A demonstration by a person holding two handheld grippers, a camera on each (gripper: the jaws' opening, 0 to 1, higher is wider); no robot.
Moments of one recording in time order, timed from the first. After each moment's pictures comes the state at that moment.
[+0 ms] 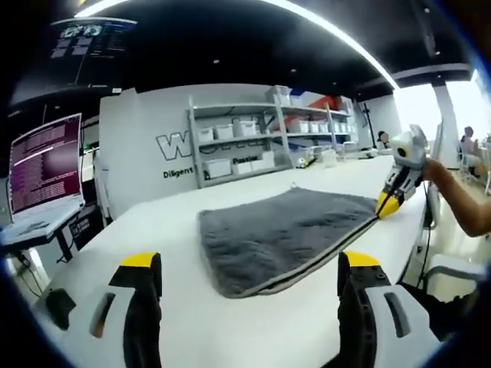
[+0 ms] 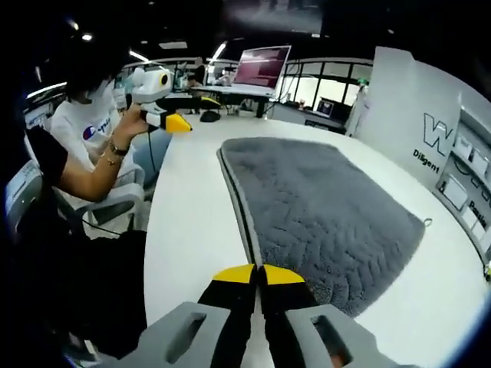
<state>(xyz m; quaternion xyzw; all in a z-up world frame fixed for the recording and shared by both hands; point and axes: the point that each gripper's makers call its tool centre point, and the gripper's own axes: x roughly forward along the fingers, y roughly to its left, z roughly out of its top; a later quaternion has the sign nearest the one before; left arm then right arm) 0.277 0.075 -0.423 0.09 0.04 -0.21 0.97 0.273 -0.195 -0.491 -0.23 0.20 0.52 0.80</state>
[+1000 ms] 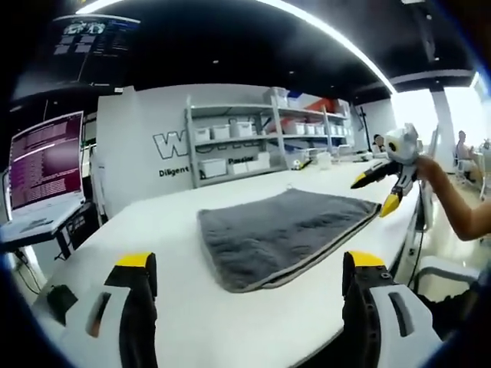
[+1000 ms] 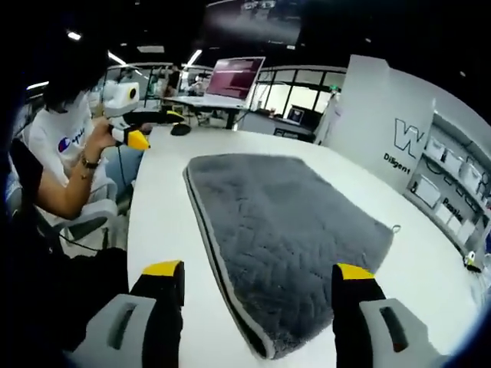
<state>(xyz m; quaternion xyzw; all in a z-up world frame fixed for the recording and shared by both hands) 0.261 0.083 -0.418 0.08 0.05 -0.23 0.97 0.301 -0.199 -0.460 -0.22 0.17 0.44 0.86</state>
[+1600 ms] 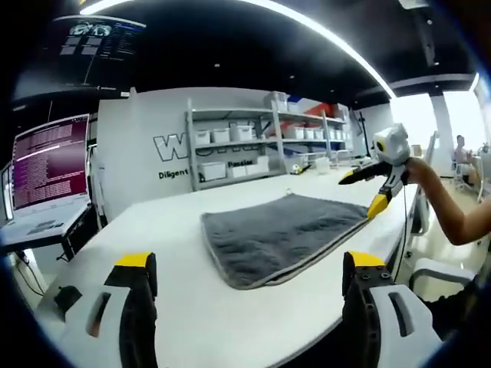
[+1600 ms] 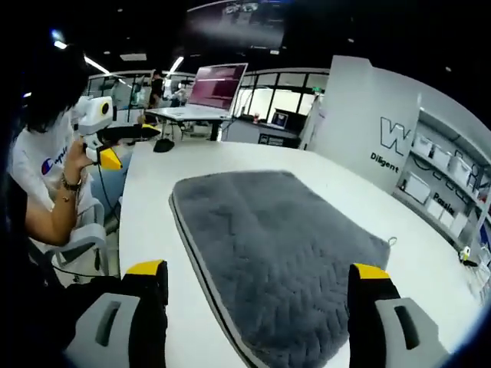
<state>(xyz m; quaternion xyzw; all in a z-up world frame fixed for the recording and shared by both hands) 0.248 0.090 -0.411 0.08 0.05 -0.24 0.97 0.307 -0.138 -0.430 -0.21 0.15 0.43 0.87</state>
